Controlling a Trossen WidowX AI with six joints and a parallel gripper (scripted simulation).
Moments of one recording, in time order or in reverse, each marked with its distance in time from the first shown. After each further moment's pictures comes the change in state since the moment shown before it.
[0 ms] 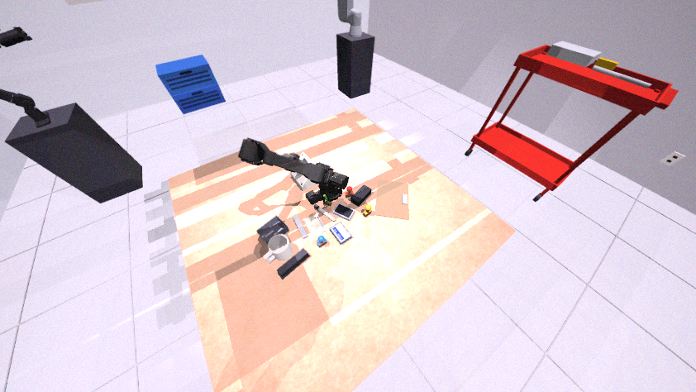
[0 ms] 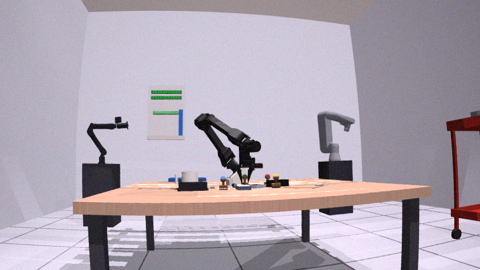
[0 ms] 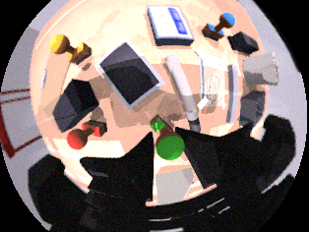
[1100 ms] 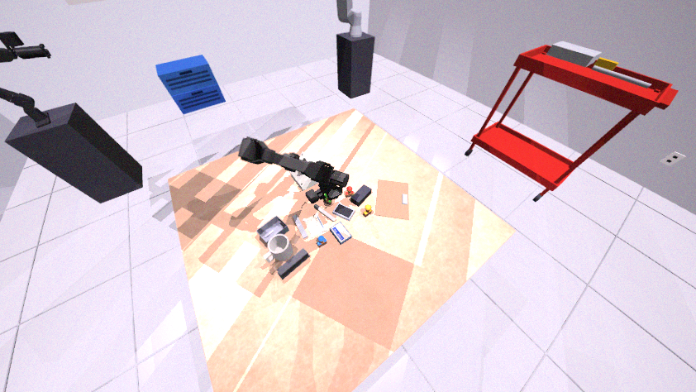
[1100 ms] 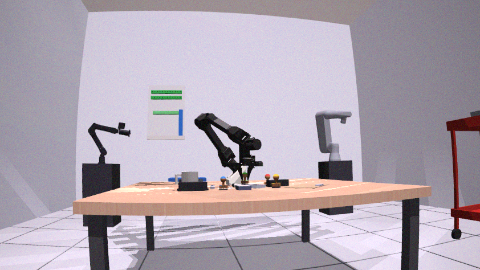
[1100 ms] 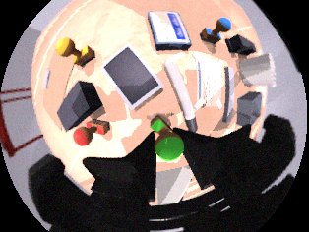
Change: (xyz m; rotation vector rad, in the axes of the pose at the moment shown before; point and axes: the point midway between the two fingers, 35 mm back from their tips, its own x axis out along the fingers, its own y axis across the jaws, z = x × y) arm -0.010 0.000 0.002 -0.003 -0.001 0.001
